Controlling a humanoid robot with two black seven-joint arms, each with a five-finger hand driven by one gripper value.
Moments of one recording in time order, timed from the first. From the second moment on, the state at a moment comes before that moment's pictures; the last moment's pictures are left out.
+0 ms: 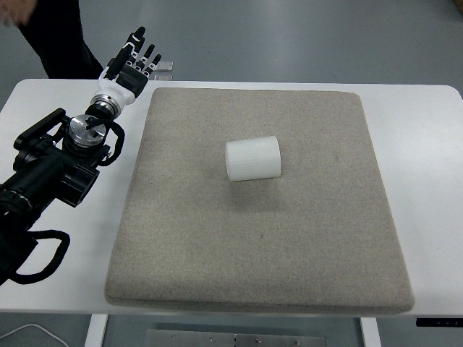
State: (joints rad) left arm -0.96 0.10 -0.85 -0.35 -0.40 -0.24 -0.12; right arm 0.03 0.00 -0.05 0.19 0.00 -0.01 -0.11
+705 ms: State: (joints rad) left arm -0.98 0.12 -0.84 -0.34 -0.39 -0.30 -0.12; right arm 0.03 0.00 -0.05 0.19 0.00 -0.01 -0.11
